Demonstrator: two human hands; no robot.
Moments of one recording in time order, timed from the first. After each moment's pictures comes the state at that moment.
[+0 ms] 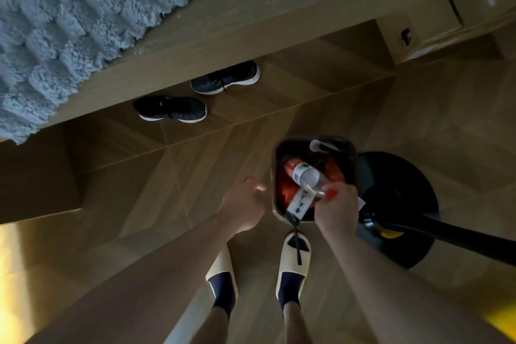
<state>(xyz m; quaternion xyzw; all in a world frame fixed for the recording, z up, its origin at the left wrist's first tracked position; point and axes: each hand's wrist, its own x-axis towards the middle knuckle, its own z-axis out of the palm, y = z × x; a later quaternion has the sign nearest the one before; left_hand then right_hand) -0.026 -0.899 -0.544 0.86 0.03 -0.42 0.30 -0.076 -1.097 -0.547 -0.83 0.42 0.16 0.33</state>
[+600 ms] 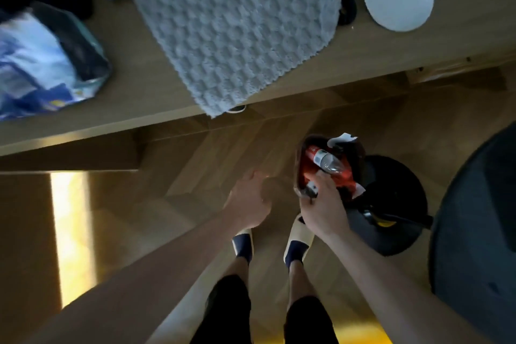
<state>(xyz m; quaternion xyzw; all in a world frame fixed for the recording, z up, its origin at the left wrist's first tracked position) -0.078 -0.818 -0.364 0.88 0.03 -0.37 0.29 -0.100 -1.011 -0.351 -0.87 0.19 0.29 0.34</state>
